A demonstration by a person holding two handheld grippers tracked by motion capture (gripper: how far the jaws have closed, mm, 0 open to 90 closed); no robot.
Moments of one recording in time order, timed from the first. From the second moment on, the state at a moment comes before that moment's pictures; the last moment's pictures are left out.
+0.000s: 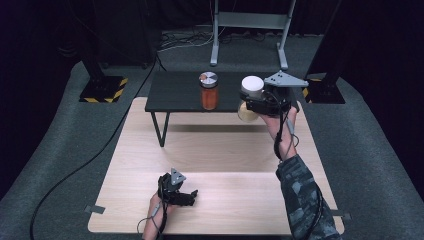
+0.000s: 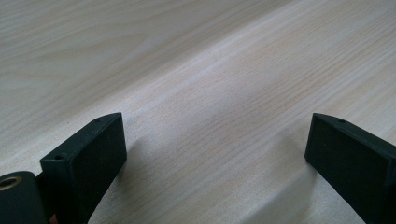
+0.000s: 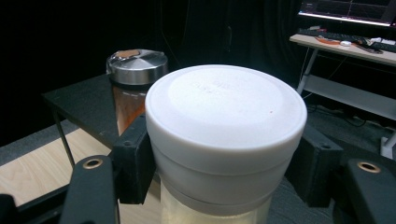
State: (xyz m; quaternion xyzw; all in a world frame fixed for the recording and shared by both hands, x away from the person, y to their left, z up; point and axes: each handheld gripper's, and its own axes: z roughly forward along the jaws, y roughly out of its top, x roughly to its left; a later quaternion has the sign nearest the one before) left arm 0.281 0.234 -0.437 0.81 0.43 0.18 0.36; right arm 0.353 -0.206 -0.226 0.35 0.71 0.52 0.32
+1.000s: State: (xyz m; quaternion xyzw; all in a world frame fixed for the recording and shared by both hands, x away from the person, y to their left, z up) left arm 0.281 0.234 -0.437 0.81 0.43 0.18 0.36; right arm 0.378 -0.192 -0.214 0.36 0.71 0.51 0.32
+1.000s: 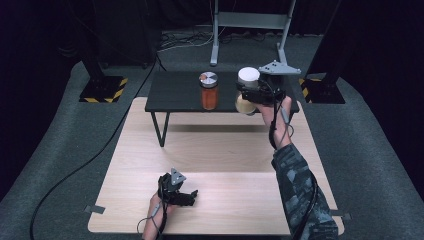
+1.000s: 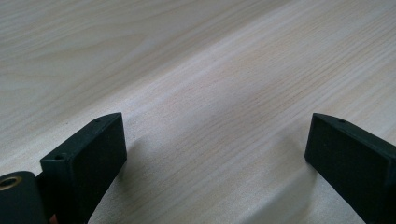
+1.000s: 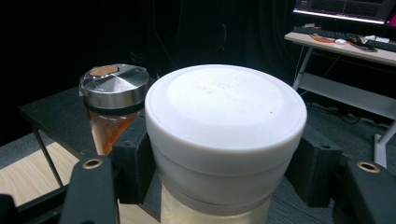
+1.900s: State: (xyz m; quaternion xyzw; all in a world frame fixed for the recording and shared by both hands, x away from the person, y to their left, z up) left arm 0.281 0.234 -0.437 0.81 0.43 0.18 0.36; right arm 0.395 -0.176 -0.211 0.36 0.71 0.51 0.31
